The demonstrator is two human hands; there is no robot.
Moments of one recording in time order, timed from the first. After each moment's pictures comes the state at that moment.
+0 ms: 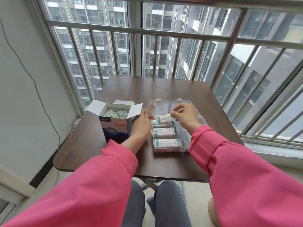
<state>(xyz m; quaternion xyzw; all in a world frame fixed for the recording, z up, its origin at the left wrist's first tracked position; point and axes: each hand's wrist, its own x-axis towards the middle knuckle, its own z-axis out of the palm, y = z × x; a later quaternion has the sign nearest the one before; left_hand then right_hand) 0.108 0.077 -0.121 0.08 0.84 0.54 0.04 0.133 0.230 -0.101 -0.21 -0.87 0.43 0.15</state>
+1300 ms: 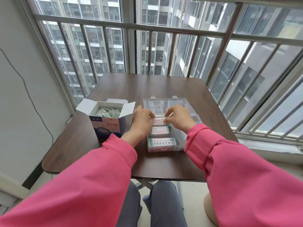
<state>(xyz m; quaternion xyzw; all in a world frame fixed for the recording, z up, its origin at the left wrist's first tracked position) 0.102 0.095 -0.113 0.18 0.93 0.32 0.00 0.133 0.235 -0.104 -0.14 -0.94 0.29 0.05</state>
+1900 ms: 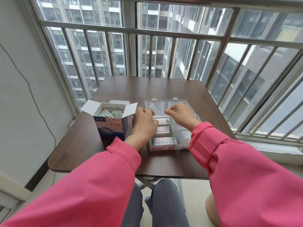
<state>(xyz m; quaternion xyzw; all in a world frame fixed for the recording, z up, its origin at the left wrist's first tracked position) 0.118 0.095 -0.112 0.16 0.94 0.30 -0.03 0.138 0.233 -0.088 -0.12 -0.94 0.30 0.06</state>
